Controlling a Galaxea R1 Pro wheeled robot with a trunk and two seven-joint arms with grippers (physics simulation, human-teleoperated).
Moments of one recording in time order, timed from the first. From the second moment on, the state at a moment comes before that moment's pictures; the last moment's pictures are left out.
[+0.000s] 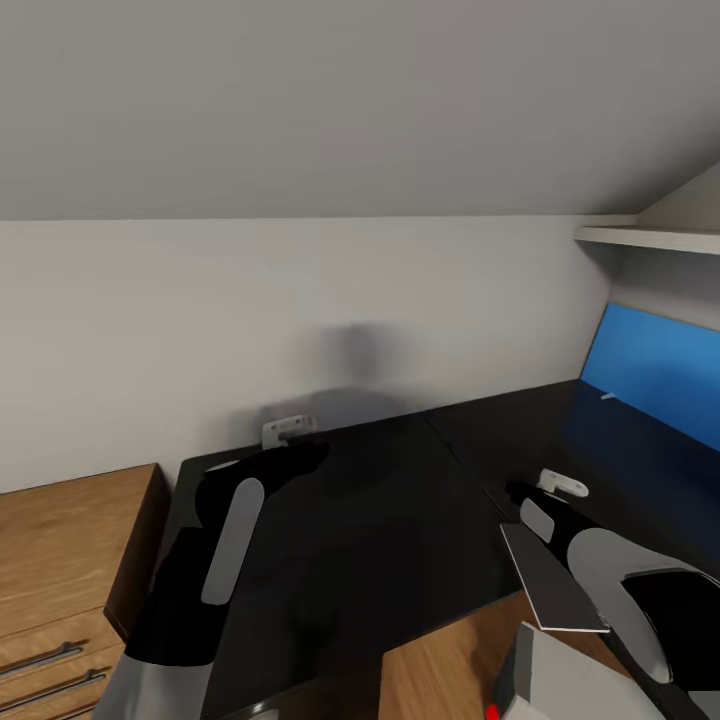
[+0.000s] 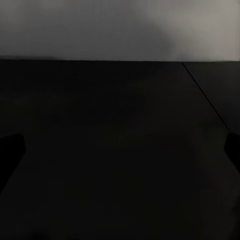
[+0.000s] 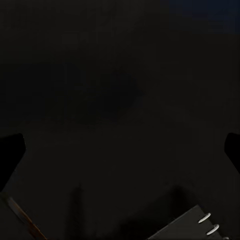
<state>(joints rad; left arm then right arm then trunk) -0.55 -0.17 -0.14 -1.57 0.44 0.90 0.36 -1.02 -0.15 0.19 -0.07 -0.54 -0.01 -0.30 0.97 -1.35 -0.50</state>
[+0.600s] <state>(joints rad) -0.55 -0.17 -0.14 -1.57 0.44 0.90 0.36 -1.02 -0.18 0.19 -0.07 -0.54 0.01 -0.31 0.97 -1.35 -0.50</state>
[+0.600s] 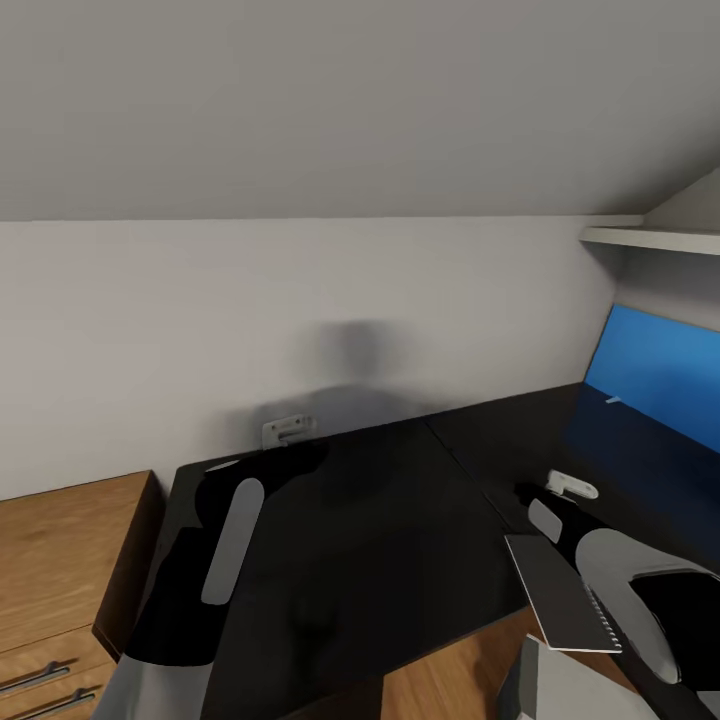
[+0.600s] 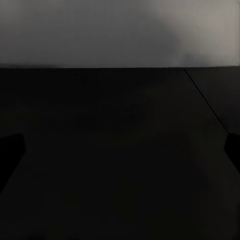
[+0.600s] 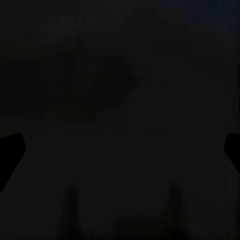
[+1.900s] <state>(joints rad) -0.55 -0.17 -0.14 -1.57 0.44 0.90 0.37 -1.02 -0.20 0.19 -0.08 -0.55 0.07 -0.31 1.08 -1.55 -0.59</state>
